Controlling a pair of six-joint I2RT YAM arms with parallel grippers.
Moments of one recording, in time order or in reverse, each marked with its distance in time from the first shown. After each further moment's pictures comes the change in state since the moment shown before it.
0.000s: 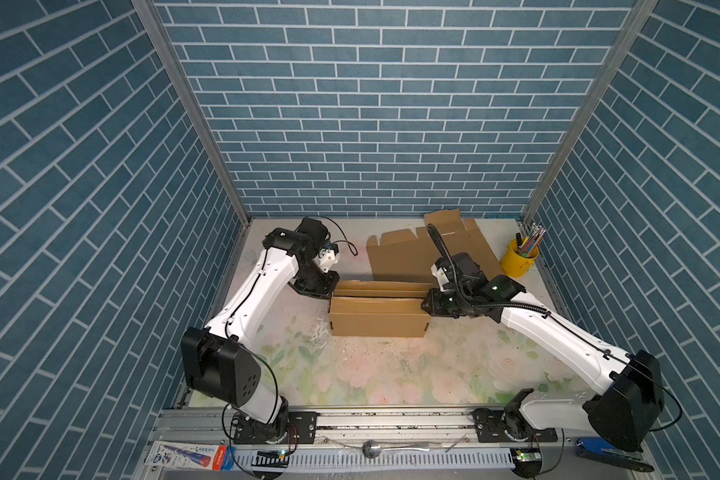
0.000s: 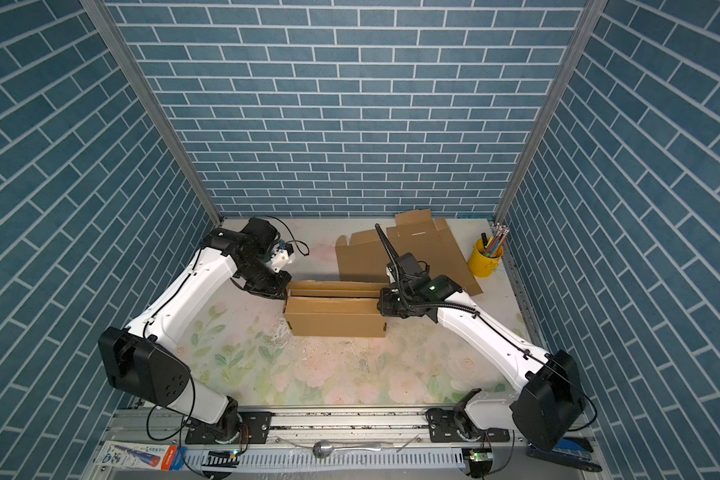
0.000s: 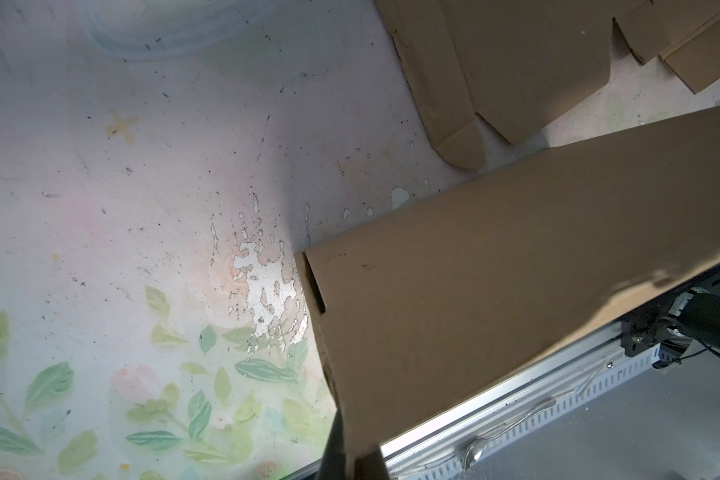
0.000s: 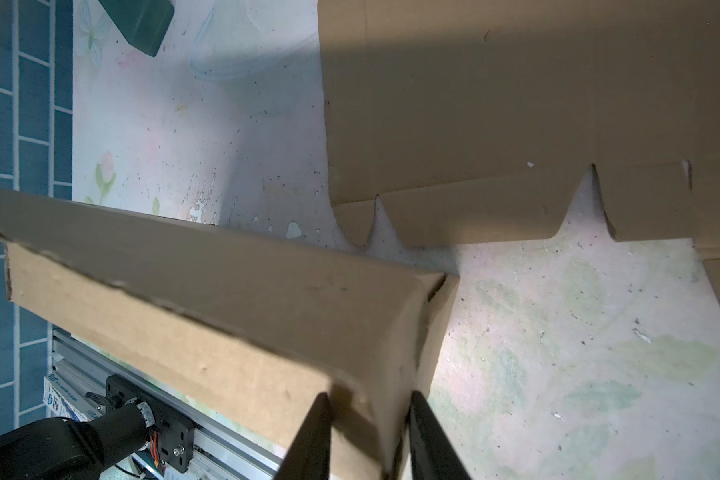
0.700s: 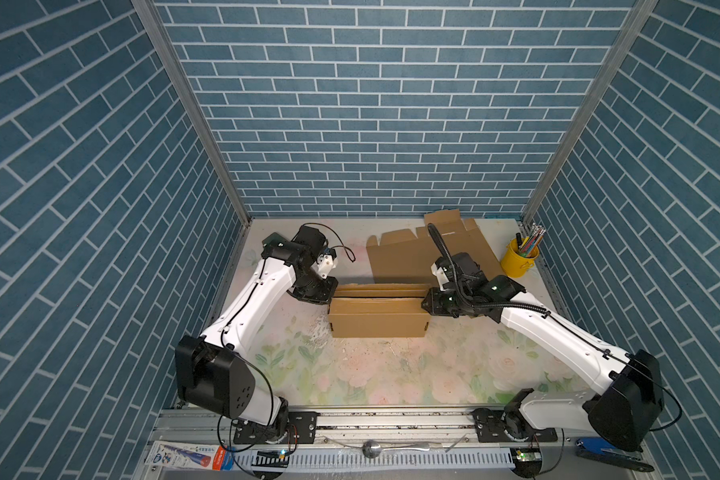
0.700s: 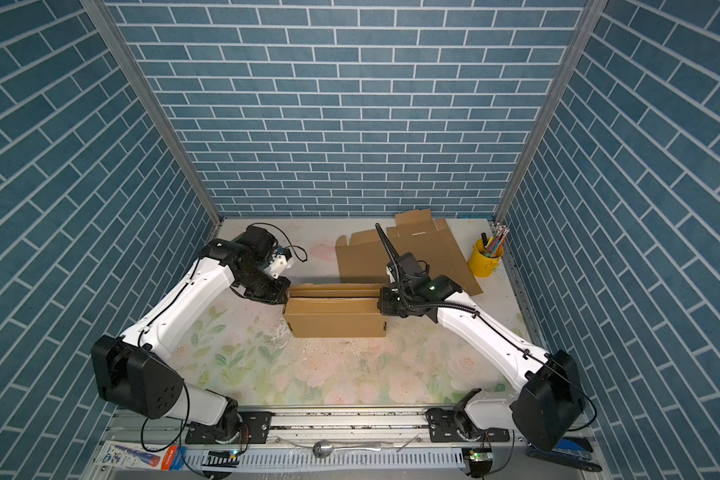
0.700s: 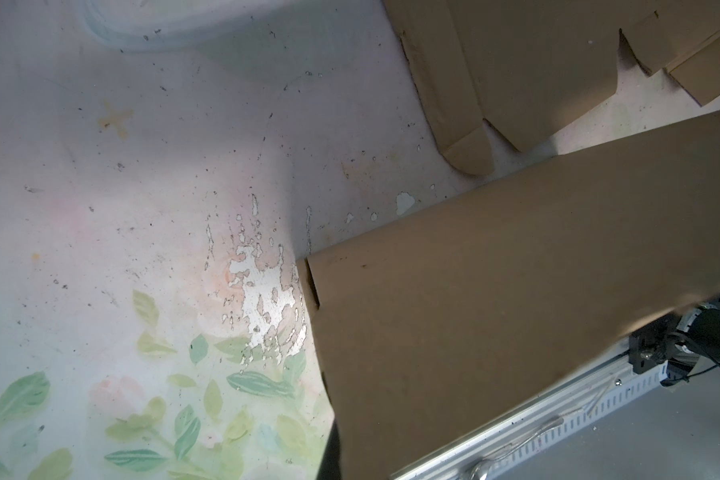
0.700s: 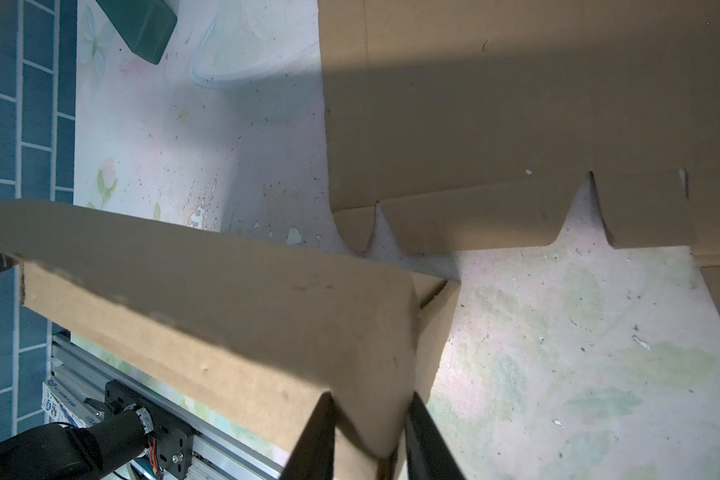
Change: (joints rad) left arm 0.004 -0.077 -0.149 0.122 0.008 -0.031; right arm -0.002 0.000 -0.004 0.017 0.007 0.001
